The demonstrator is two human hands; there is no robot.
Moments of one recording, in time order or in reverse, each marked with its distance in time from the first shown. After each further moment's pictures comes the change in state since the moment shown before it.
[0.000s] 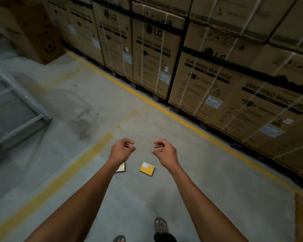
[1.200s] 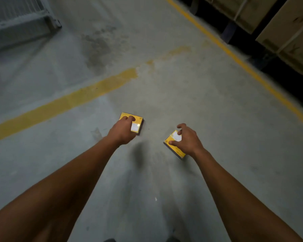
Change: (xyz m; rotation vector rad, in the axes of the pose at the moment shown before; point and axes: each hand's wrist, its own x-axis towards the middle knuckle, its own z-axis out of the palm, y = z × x) left_hand 0.347 -0.582 0.192 0.677 -0.023 -0.045; right_hand 0.334 0.575 0.305 -0.631 -0.474 -0.090
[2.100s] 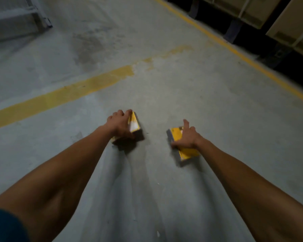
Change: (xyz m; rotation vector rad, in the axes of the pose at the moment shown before) left_hand 0.152 -0.075 0.092 0.207 0.011 0.024; right_hand 0.154 0.082 0.085 -0.227 -0.091 0.100
